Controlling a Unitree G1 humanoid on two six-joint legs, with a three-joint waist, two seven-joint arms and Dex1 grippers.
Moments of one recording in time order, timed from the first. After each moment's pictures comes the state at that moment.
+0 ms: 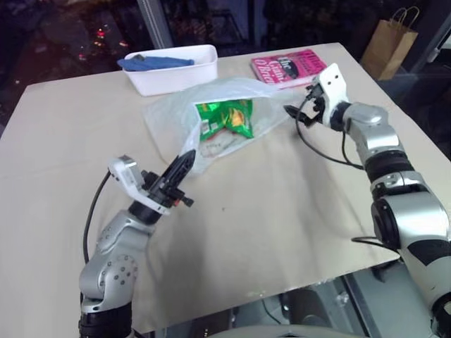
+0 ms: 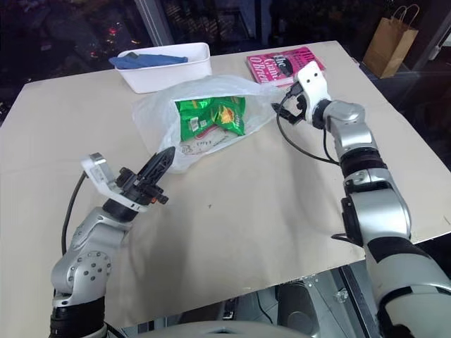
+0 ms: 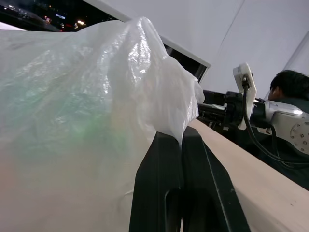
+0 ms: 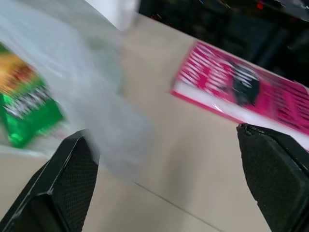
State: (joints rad) left arm -0.01 0.32 0.27 -0.42 -0.83 0.35 -0.56; right arm -1.15 -0.37 0.04 0.97 0.08 0.02 0.73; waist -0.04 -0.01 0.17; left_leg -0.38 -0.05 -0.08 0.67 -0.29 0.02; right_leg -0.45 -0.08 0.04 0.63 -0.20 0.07
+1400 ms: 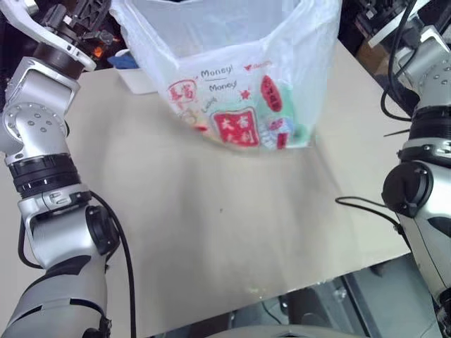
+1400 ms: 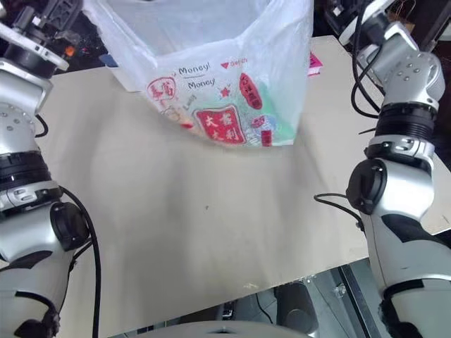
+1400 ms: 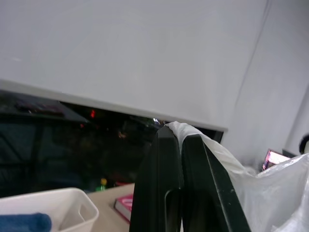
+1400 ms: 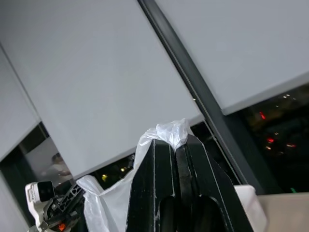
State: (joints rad) left arm -1.01 0.71 0.41 0.39 -0.81 0.49 -0.61; right arm -1.34 -0.41 -0.46 0.69 0.74 0.67 0.75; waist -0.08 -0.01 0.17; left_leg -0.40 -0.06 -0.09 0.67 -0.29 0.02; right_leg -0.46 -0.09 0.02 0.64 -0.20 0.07
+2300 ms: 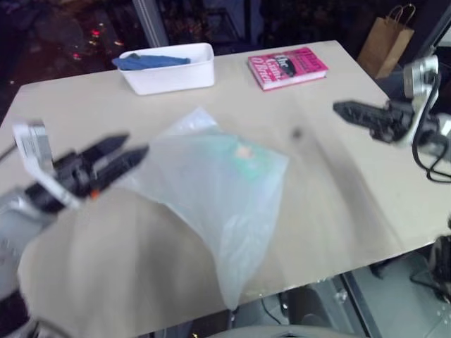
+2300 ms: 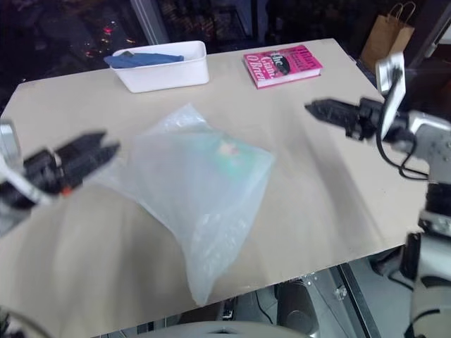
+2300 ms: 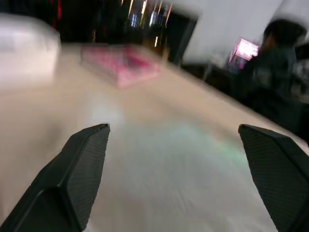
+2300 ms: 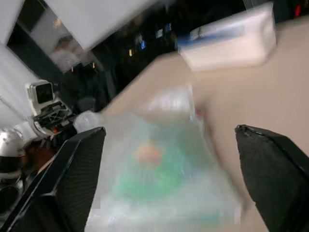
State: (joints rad) left arm 0.10 0.78 0.76 -0.42 -1.11 0.87 -0.78; right arm -0.70 -0.76 -0.28 0.09 0.89 1.12 1.03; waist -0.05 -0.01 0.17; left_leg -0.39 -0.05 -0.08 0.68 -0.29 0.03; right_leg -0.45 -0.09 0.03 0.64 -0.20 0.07
